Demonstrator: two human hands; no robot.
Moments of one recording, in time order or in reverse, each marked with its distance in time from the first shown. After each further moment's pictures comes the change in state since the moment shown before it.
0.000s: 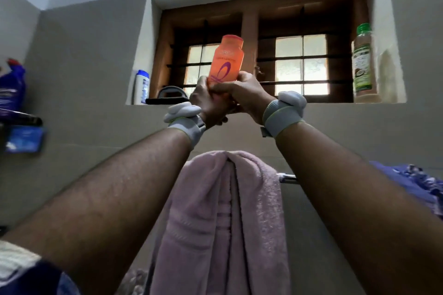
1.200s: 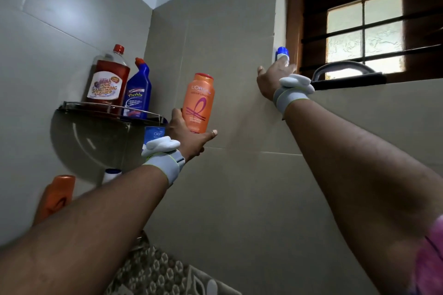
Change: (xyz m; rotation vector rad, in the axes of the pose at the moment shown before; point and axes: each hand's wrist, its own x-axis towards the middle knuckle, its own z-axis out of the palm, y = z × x) left_hand 0.126 -0.258 -0.342 0.417 0.230 -0.102; right_hand 0.231 0.075 0.347 -0.612 0.519 0.058
